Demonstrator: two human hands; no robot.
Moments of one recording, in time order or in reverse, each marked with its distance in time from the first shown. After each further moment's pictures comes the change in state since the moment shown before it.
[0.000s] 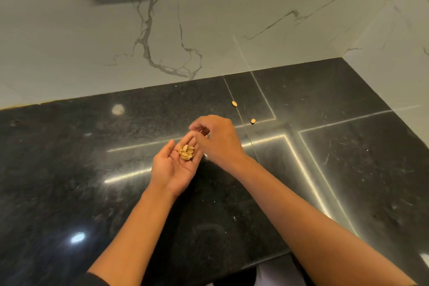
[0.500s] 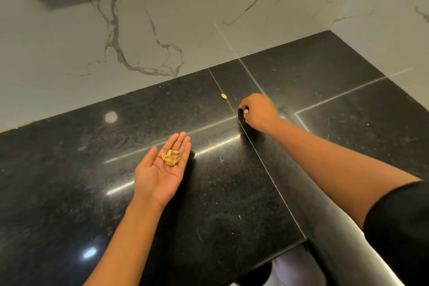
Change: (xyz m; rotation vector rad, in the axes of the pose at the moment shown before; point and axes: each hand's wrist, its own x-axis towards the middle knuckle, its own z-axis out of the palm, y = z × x) left_hand 0.013 0.019 -0.019 0.047 0.071 0.012; right_hand 0.048 0.127 -0.072 -0.553 -0.120 0.307
